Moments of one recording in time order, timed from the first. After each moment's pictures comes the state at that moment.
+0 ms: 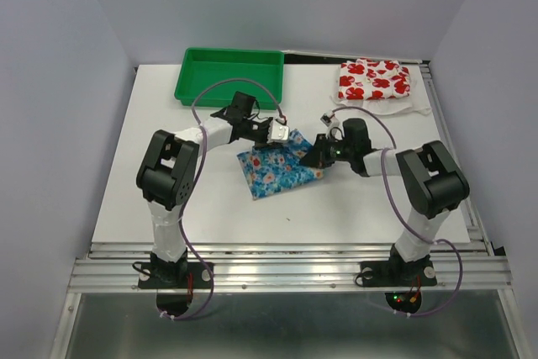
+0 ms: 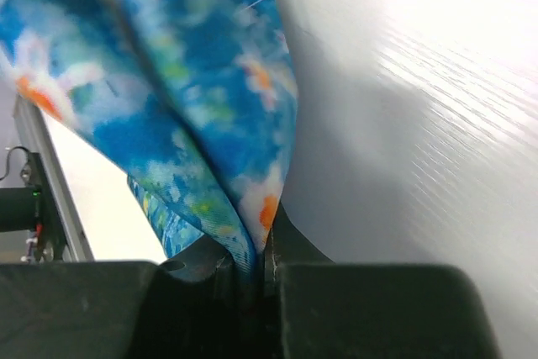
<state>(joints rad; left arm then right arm) -0.45 1.96 1.31 -0.23 0.88 1.13 0.33 1.82 0.79 0.47 -0.74 0.43</state>
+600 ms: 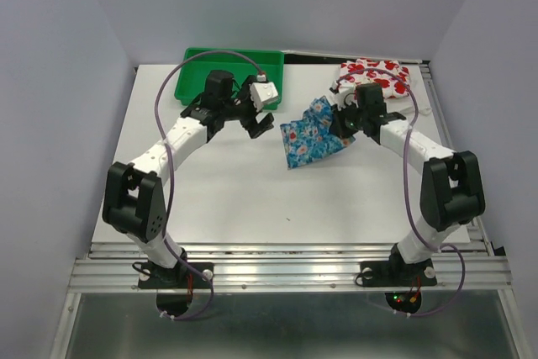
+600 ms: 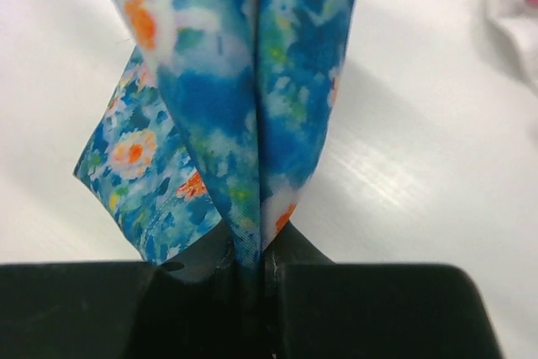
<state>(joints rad) -0.41 1.64 1.30 -0.19 0.59 0.61 0.24 1.65 1.13 -0.21 -0.35 -0.16</state>
